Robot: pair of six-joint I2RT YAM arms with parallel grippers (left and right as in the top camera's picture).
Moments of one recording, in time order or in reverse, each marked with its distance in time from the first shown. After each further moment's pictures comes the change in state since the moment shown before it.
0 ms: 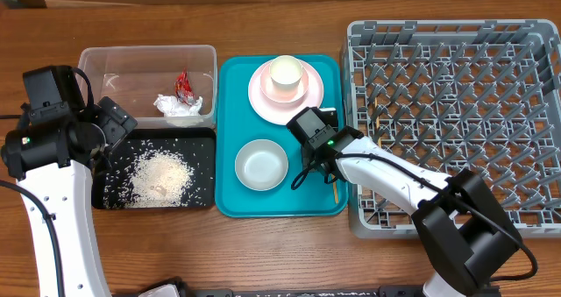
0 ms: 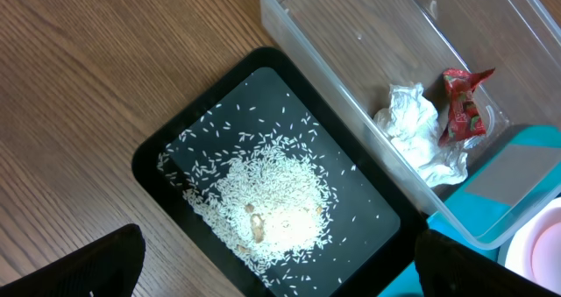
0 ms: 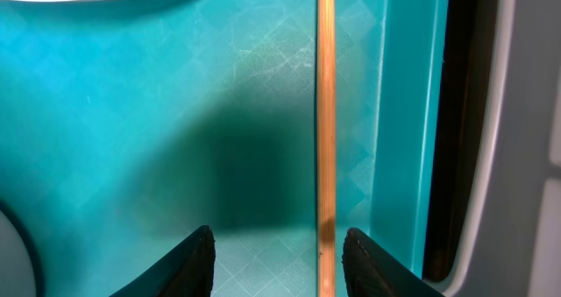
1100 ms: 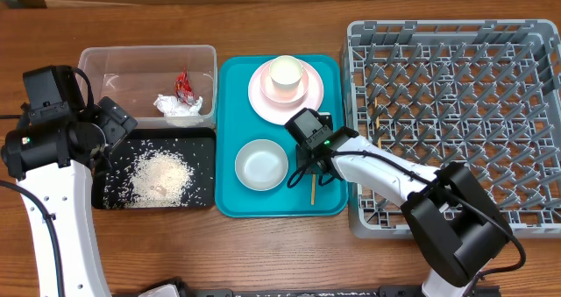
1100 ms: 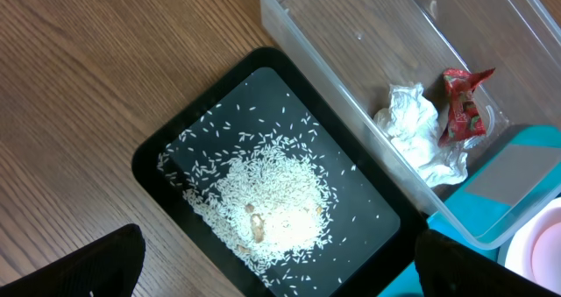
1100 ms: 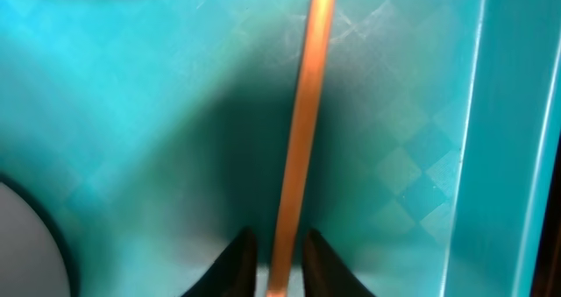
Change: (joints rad) left arm 0.000 0.000 0.000 0.000 0.000 0.000; right arm 0.000 0.051 0.000 0.046 -0.116 0.029
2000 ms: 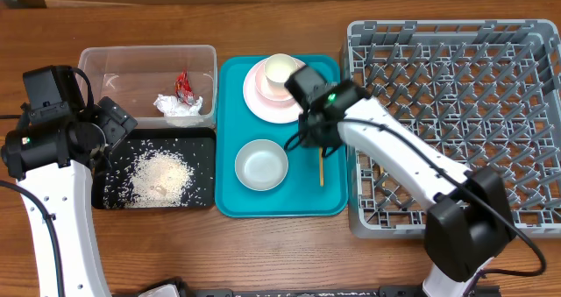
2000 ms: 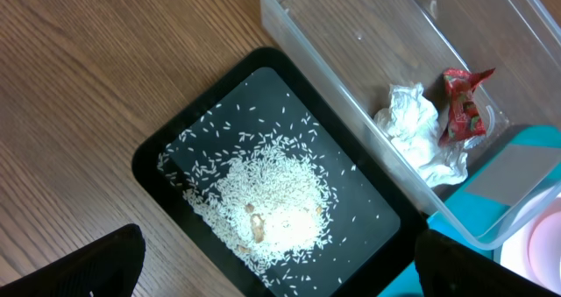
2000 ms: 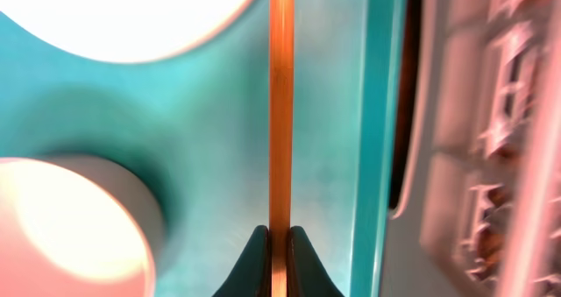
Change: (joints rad) left arm 0.000 0.000 0.000 0.000 0.000 0.000; right arm -0.069 0.004 0.439 -0.515 -0.022 -0.005
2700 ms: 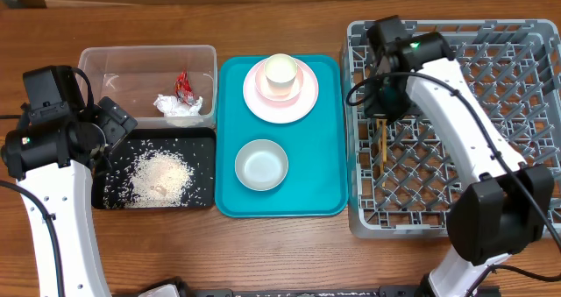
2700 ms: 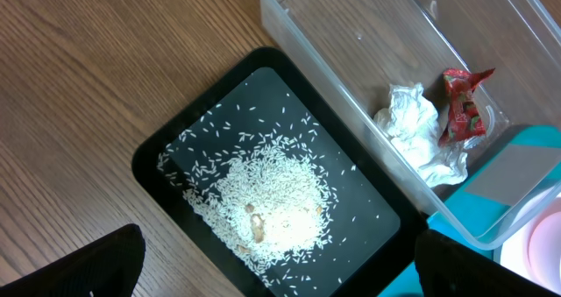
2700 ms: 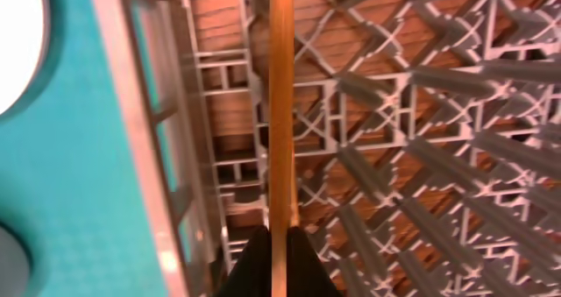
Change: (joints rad) left arm 0.000 0.000 0.000 0.000 0.000 0.000; right arm -0.346 0.000 0.144 -0.233 0.003 -0.269
